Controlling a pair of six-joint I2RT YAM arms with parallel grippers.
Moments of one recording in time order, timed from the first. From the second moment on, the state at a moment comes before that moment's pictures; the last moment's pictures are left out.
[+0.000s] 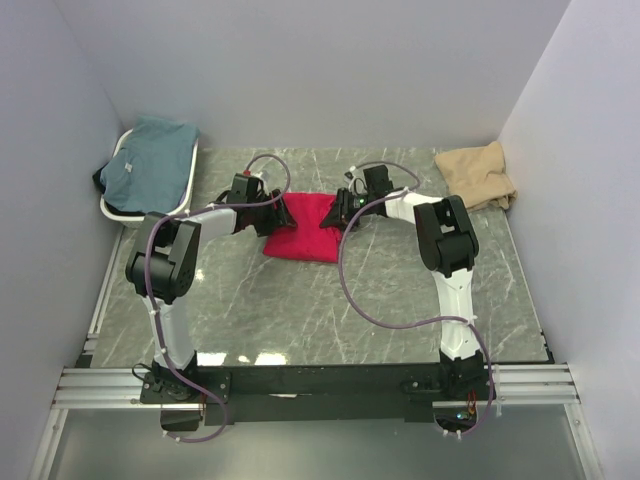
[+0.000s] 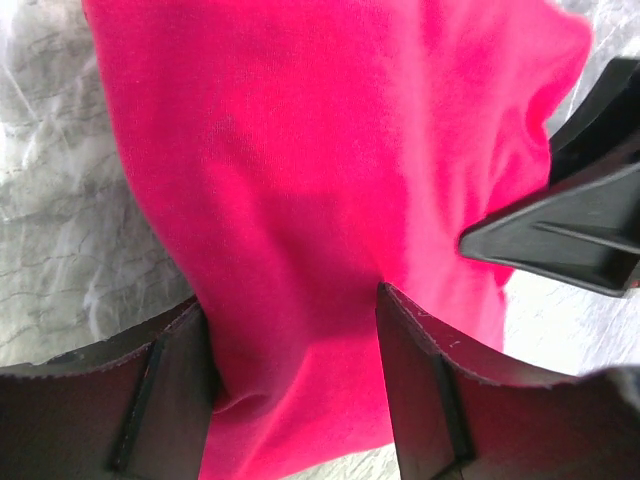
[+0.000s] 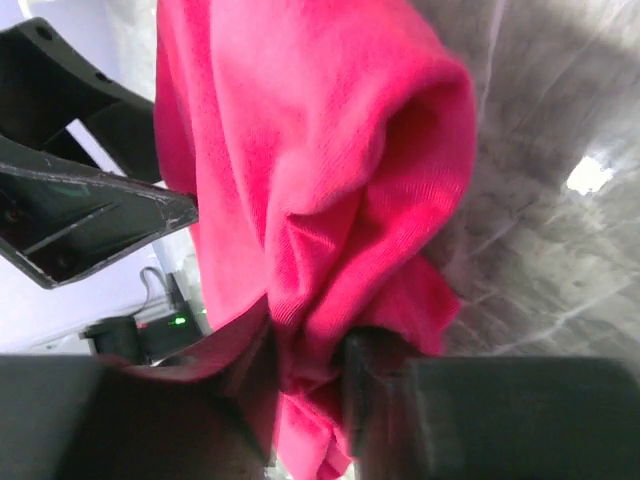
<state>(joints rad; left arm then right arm) -0.31 1.96 1.20 -0.04 0.34 -0.61 0.31 2.30 1.58 -0.17 -0.85 0.55</state>
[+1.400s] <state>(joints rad) -0.31 1.76 1.07 -0.10 0.06 -0.57 0.27 2.01 1.27 -0.19 -0.60 0.50</state>
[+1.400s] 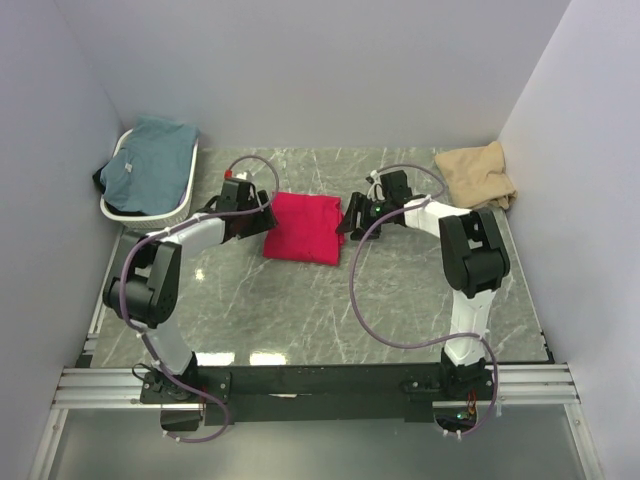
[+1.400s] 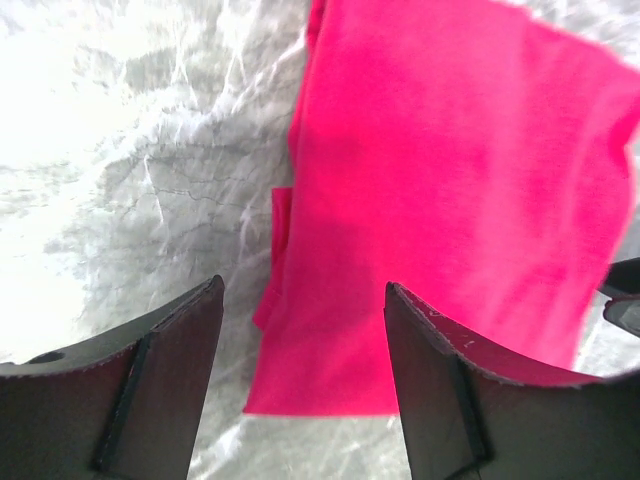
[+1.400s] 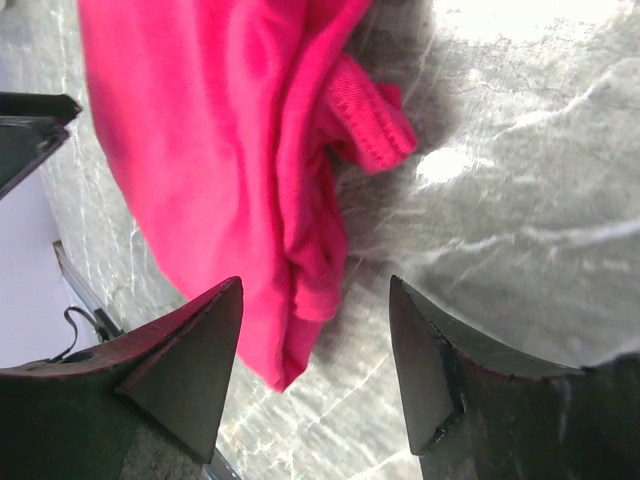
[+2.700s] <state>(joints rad) -0.31 1.32 1.18 -0.32 -0.01 -0.55 0.38 1.75 1.30 -0.36 -0.25 0.48</state>
